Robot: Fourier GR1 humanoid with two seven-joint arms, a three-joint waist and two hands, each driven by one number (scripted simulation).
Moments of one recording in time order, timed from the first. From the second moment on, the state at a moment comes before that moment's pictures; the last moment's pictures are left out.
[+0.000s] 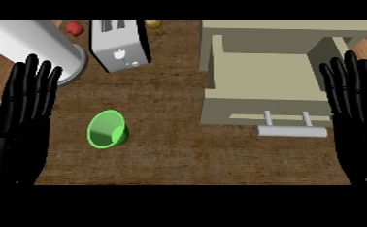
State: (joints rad) left arm 0.00 0.10 -0.03 -2.10 -0.01 0.02 -0.01; right arm -0.03 -0.10 0.01 -2.10 -0.01 0.02 -0.01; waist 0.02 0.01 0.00
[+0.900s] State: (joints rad) left arm 0.04 0.28 0.14 -1.82 0.54 -0.41 0.04; right arm -0.10 -0.15 -0.02 -1.96 -0.09 0.12 0.08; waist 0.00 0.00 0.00
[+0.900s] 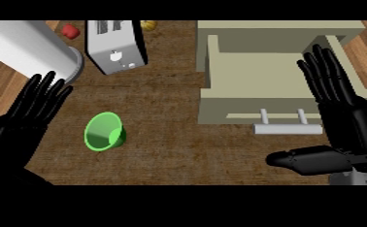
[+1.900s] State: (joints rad) left arm -0.13 0.28 0.19 -1.03 0.14 -0.51 -0.45; right arm -0.22 -0.17 -0.09 -1.88 -0.09 0.16 0.08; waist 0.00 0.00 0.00
